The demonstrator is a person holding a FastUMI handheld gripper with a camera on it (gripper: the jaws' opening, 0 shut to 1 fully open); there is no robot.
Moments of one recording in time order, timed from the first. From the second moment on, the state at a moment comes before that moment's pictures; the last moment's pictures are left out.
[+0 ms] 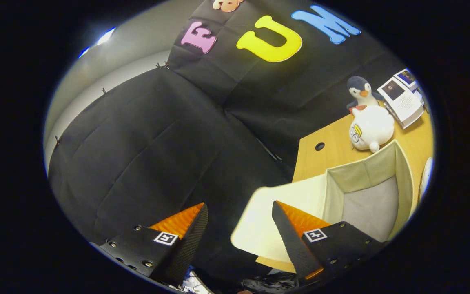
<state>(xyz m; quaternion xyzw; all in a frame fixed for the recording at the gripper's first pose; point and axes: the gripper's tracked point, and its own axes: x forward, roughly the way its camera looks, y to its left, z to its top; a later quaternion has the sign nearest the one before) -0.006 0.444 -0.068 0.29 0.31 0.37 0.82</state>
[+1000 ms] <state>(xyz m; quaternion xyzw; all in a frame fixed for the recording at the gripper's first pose) 0.036 0.156 -0.139 0.08 0.29 0.18 0.94</state>
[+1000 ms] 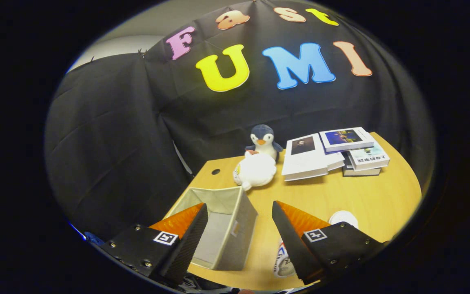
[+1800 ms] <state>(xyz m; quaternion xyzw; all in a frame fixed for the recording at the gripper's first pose) 0.023 0.068 -0.296 0.06 0.45 0.10 0.89</state>
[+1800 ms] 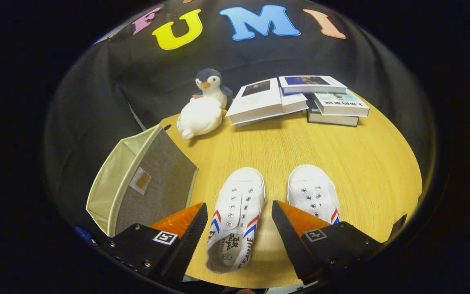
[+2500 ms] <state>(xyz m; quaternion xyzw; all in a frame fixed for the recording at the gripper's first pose) 0.010 0.068 -0.351 0.09 0.52 0.09 0.85</state>
